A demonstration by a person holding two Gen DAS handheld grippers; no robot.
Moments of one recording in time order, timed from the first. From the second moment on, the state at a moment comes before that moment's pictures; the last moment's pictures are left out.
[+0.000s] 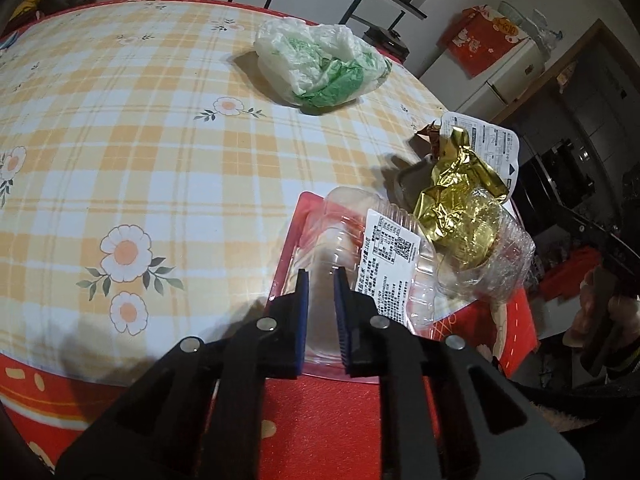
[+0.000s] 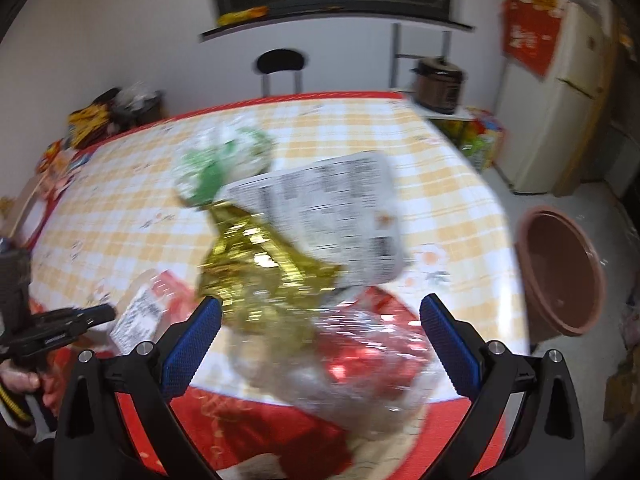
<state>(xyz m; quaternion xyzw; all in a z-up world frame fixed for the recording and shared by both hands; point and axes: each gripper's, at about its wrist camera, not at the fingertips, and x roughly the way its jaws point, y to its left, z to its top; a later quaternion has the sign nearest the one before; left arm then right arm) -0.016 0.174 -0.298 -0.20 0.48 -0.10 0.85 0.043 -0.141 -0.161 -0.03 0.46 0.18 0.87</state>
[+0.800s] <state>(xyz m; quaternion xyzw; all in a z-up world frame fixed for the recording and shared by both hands) -0.059 0.229 -0.306 -0.28 0.48 -0.05 0.83 0.042 0.011 -0.237 -0.18 0.58 0.32 0.73</state>
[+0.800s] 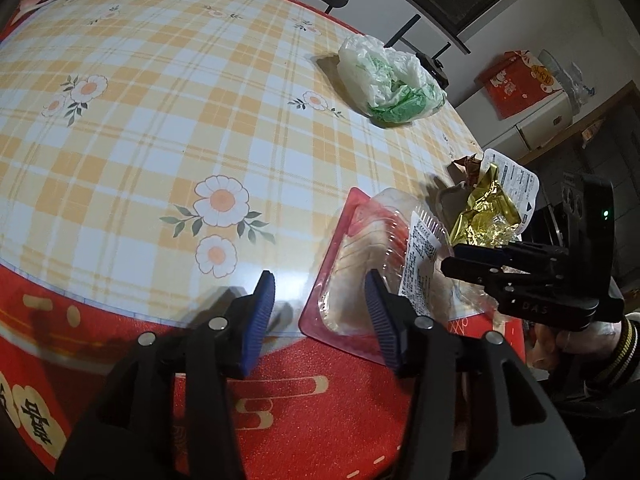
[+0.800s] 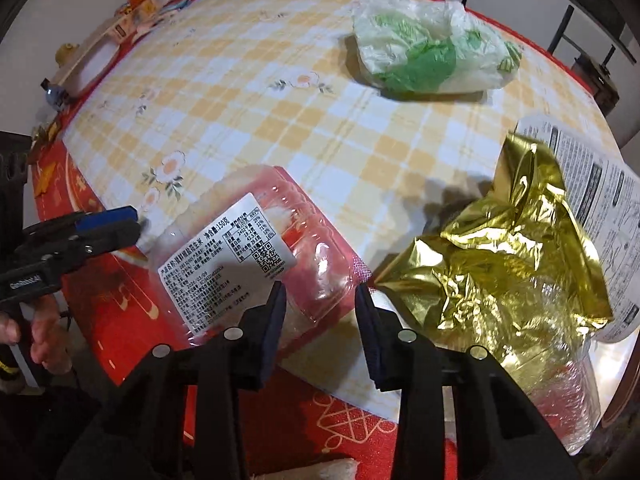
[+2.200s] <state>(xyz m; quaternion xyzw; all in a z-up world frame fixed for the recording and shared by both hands) -0.009 0.176 -0.313 -0.19 0.54 -0.13 0.81 0.054 -0.013 -0.253 -0.04 0.61 0.32 0.72</state>
